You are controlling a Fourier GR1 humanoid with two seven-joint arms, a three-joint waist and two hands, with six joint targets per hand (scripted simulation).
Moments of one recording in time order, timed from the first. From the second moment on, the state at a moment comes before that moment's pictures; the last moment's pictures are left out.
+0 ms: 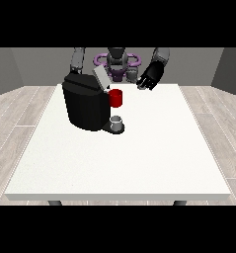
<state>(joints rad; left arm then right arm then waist) -0.86 0.33 -0.06 -0.76 -0.76 -0.32 -0.16 -0.26 -0.03 -0.01 -1.13 0.21 -0.20 -0.05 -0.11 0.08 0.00</state>
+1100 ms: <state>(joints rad) -1.15 0.40 0.10 -0.73 -0.70 -0.44 -0.03 -0.37 -0.04 0.00 -1.25 0.18 -0.17 -0.03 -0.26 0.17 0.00</state>
